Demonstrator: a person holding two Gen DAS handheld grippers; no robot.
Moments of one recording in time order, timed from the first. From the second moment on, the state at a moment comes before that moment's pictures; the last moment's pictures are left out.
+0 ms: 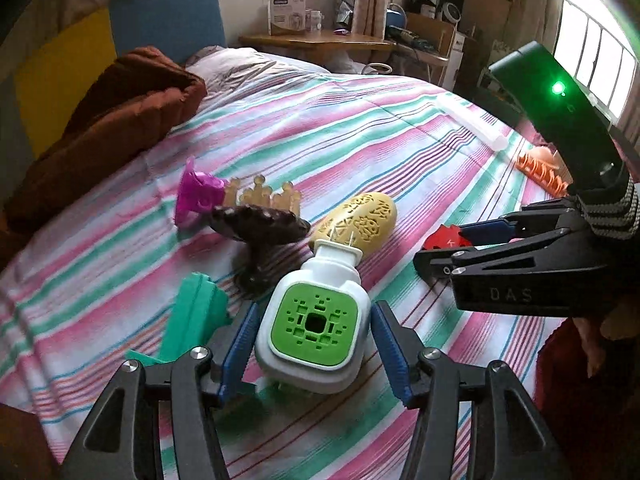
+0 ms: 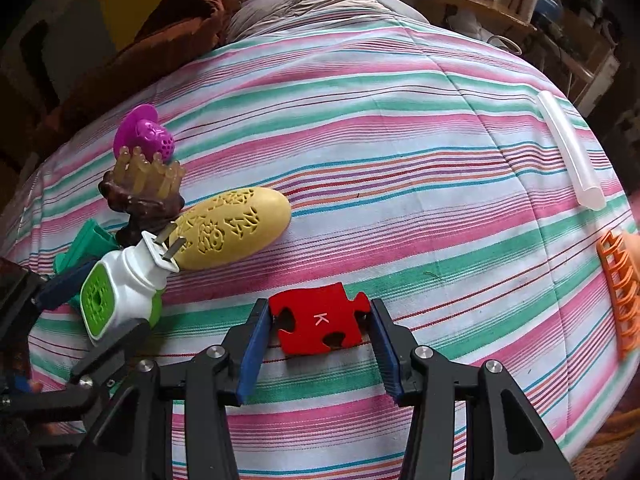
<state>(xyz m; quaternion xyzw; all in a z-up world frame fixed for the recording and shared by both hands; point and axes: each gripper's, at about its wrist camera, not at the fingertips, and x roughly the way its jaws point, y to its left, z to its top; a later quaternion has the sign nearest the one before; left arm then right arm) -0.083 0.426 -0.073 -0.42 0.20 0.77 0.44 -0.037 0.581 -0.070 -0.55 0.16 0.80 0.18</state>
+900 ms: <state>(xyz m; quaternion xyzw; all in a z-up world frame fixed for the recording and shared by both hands) -0.036 0.341 -0.084 -0.39 0.11 0.83 0.39 -0.044 0.543 -0.063 -0.54 0.11 0.83 0.11</state>
